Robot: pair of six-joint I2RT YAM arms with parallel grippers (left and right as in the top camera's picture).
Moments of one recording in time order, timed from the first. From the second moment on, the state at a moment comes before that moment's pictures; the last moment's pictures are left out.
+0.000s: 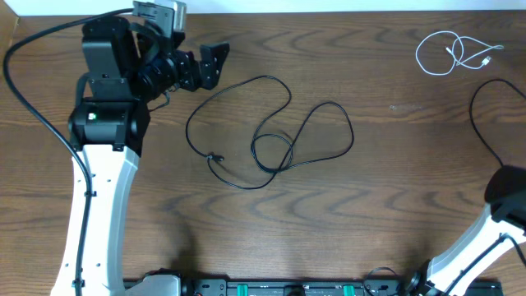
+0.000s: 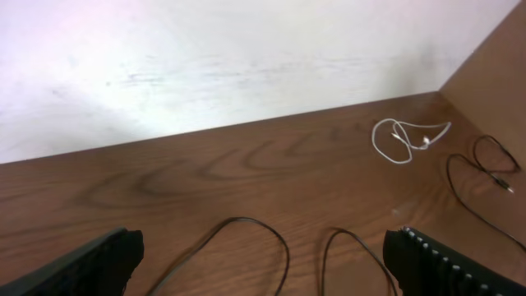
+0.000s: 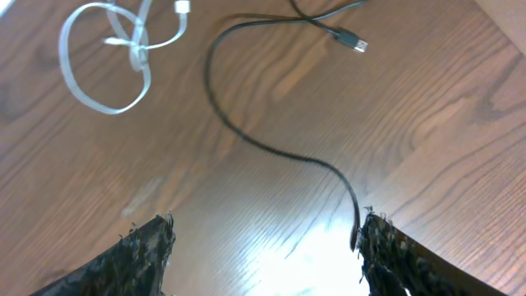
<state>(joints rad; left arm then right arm) -0.01 1.39 1.43 -0.49 0.53 -0.03 -0.46 2.11 2.59 -1.66 0.10 0.32</state>
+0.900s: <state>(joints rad) 0.09 1.39 1.43 -0.50 0.35 -0.03 0.35 2.01 2.43 -1.69 0.11 0.35</state>
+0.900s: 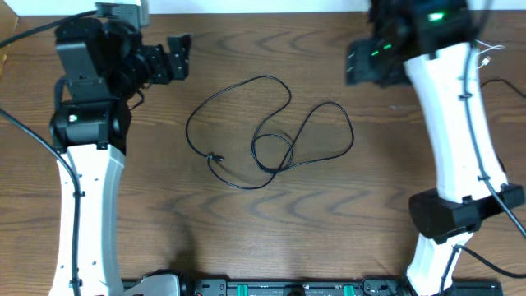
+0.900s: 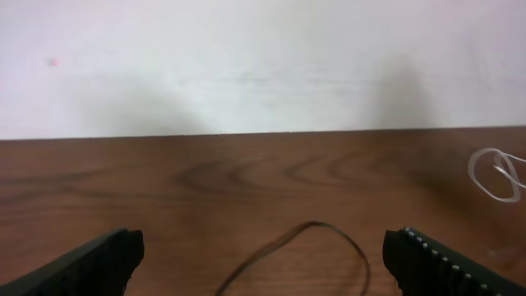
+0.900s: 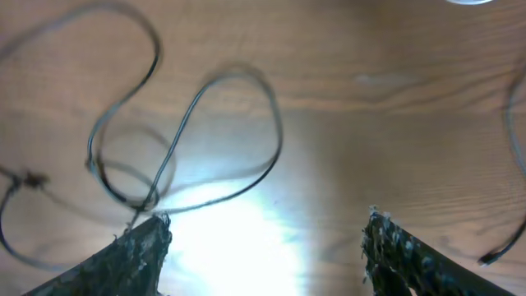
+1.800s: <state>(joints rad) 0.13 1.39 1.43 -0.50 0.34 -0.03 0.74 2.01 1.76 -1.26 -0.03 0.56</state>
